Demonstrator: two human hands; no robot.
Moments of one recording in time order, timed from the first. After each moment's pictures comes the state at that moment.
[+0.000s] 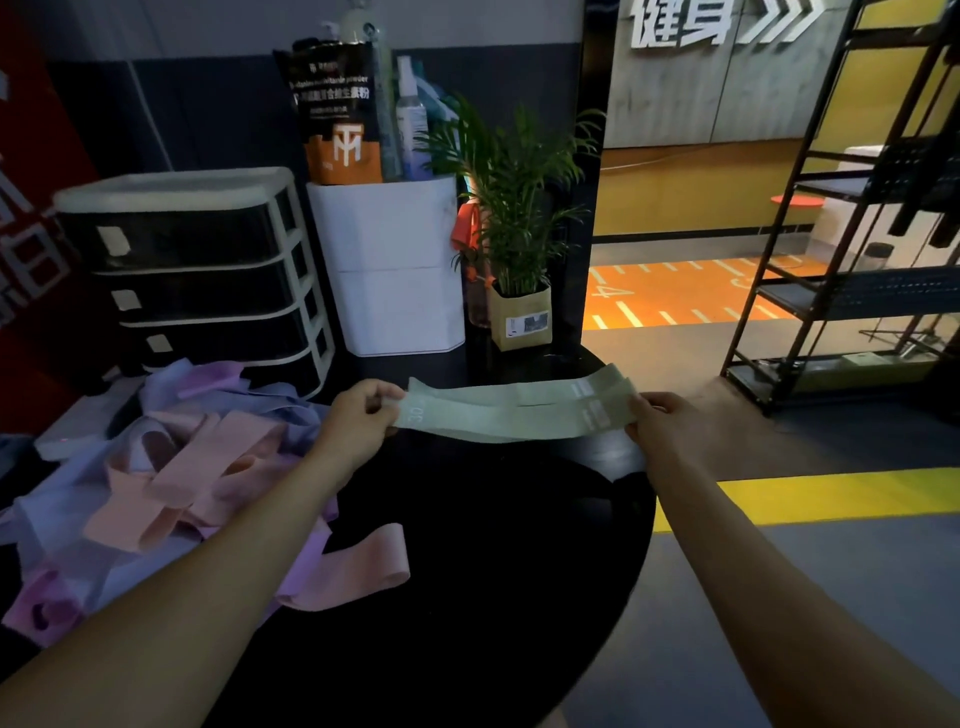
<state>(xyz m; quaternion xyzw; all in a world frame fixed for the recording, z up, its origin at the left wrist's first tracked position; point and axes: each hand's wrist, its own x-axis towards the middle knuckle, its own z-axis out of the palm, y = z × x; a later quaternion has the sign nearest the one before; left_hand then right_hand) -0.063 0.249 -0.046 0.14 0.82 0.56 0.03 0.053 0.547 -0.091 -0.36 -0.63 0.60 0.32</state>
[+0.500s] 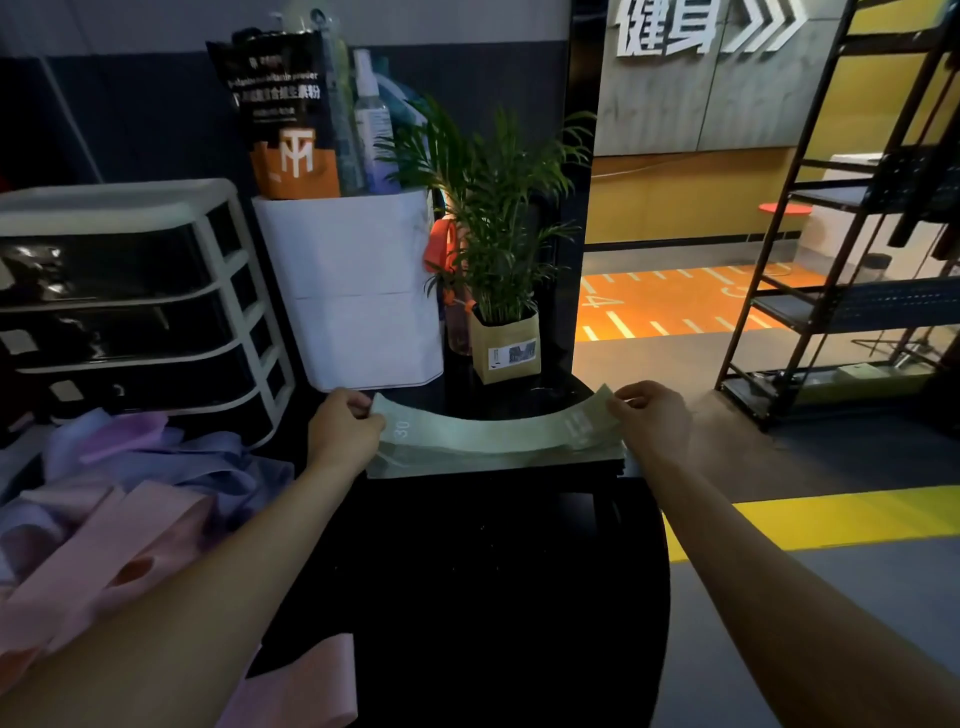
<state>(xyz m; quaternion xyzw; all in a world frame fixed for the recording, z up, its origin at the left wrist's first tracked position) -0.132 0.308 -0.051 0.04 0.87 0.49 -0.07 -0.006 0.584 -0.064 -0.34 -0.77 0.44 0.31</state>
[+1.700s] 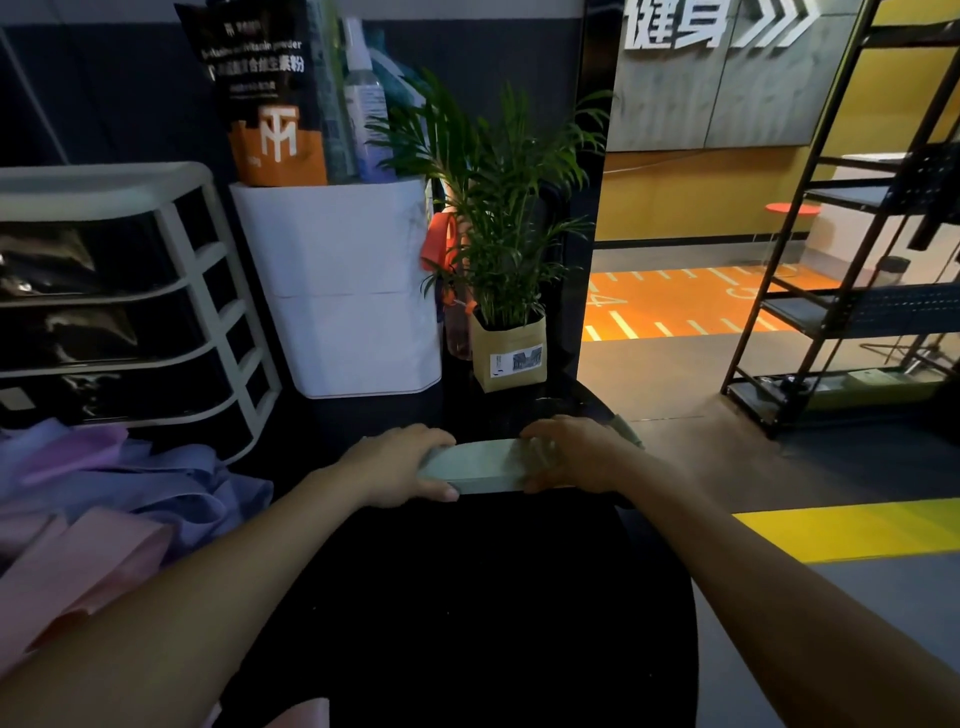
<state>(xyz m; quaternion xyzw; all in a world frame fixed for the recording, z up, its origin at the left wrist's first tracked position) -0.152 0.340 -0.060 0.38 0.91 0.06 0.13 -0.055 0.560 -0.057 -0.05 -0.98 0.15 -0.08</state>
